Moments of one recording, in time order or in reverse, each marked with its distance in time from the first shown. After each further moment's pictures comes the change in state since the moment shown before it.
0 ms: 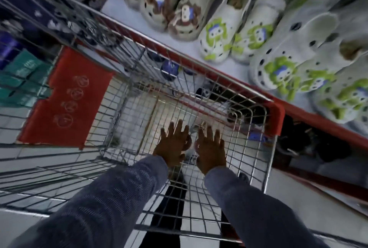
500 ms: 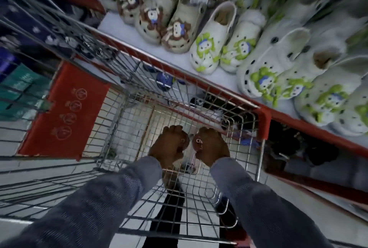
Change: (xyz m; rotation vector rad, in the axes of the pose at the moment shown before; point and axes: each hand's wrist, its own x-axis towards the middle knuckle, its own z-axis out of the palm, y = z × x) left_hand -0.007 -0.002 -0.045 -0.163 0.184 0.099; right_hand -0.005 0.006 -0.066 0.085 0.045 -0.053
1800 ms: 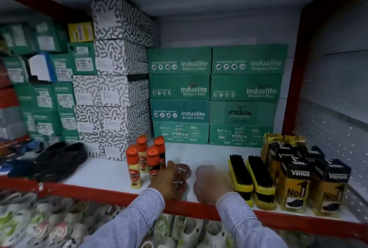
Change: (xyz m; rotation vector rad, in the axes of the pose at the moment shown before) left_hand -0.008 0.304 -0.481 -0.008 0.656 0.147; right_hand -0.202 0.076 -0.485 0.391 0.829 0.038
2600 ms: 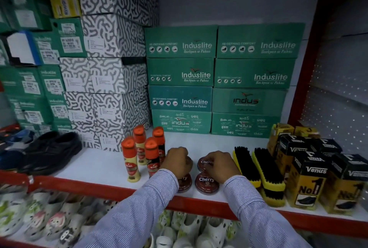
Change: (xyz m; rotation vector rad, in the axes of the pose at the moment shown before) left_hand 0.055 0.017 0.010 -0.059 0.084 0.065; right_hand 0.049 0.006 -0.011 -0.007 0.071 -0.069
